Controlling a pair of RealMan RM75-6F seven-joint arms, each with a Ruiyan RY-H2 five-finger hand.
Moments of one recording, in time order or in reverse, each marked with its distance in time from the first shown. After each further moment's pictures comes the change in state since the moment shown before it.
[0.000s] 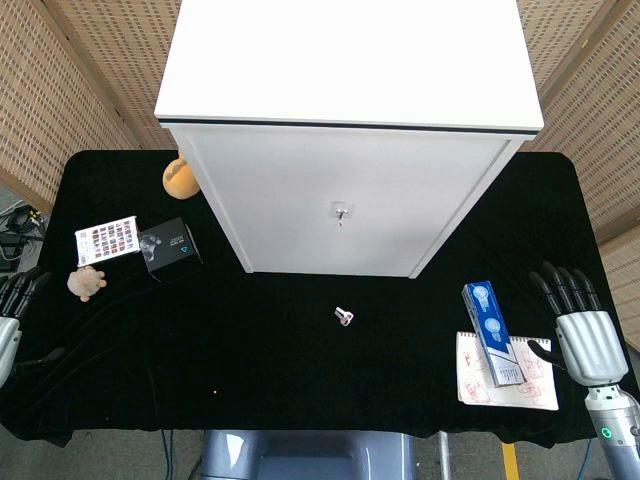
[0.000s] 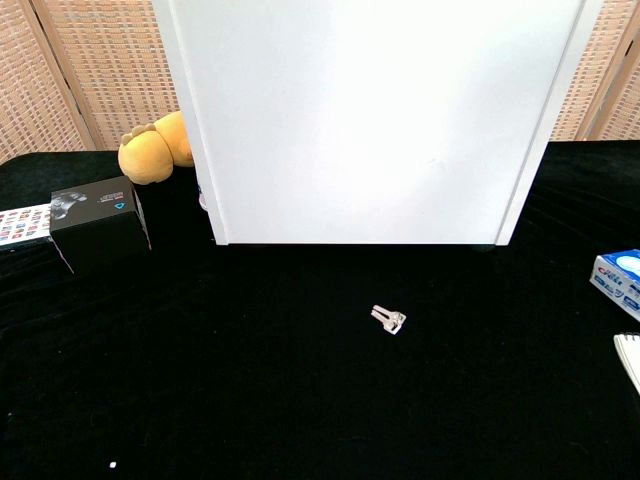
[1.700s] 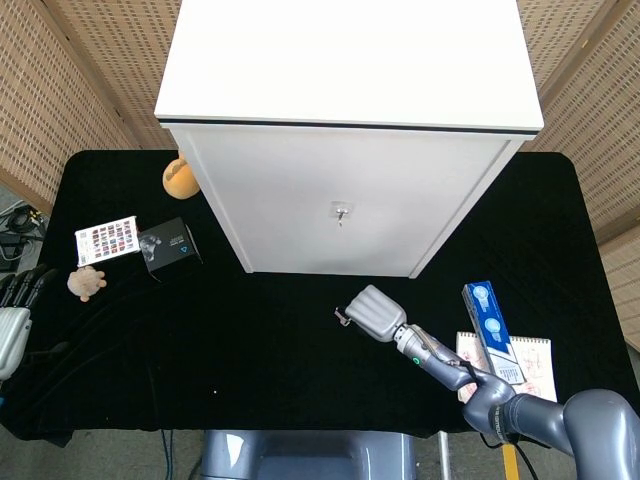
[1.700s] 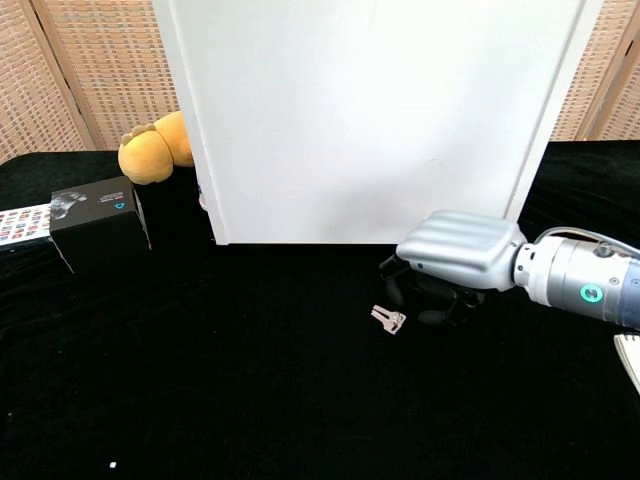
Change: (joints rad) left arm -0.047 -0.044 -0.029 0.038 -0.122 -0.126 0.063; right arm 0.564 -0.534 0.047 0.374 -0.152 -0.657 -0.096
